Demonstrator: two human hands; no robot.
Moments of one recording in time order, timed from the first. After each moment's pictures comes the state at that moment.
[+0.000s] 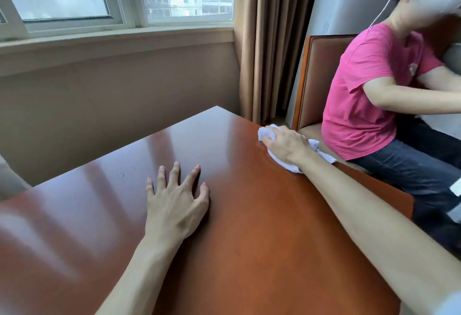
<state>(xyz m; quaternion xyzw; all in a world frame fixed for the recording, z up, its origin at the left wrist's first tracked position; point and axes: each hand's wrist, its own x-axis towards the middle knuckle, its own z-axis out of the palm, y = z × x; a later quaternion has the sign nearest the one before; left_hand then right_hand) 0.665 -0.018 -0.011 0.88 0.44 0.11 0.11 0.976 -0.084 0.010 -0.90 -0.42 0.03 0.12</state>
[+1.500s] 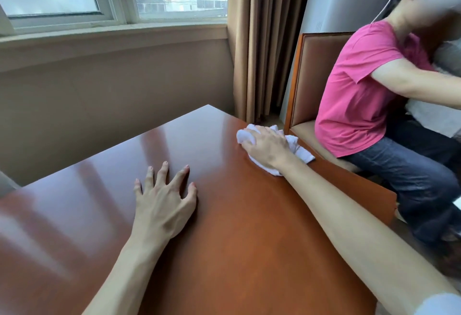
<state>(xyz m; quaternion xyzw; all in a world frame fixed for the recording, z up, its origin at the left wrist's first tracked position) 0.667 -0.013 -0.016 0.88 0.44 0.11 0.10 0.952 -0.077 0.012 -0.88 -0.46 0.01 0.14</state>
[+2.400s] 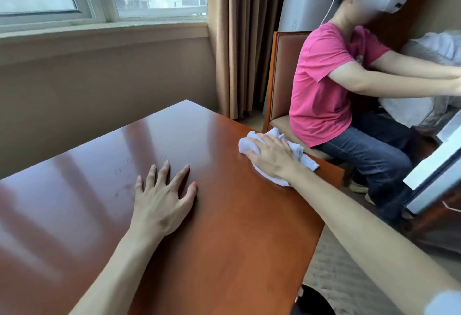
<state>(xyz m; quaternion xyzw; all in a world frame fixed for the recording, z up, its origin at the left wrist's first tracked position) 0.667 -0.076 -0.015 0.91 0.39 0.07 0.08 0.934 -0.199 0.018 -0.87 -0.47 0.01 0.11</state>
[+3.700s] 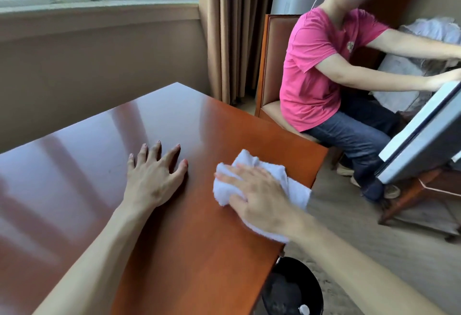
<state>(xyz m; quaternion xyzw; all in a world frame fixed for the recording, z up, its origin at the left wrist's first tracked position) 0.666 -0.074 -0.019 0.91 0.39 0.10 0.08 0.805 -0.296 -0.005 -0.79 -0.57 0.01 0.21</state>
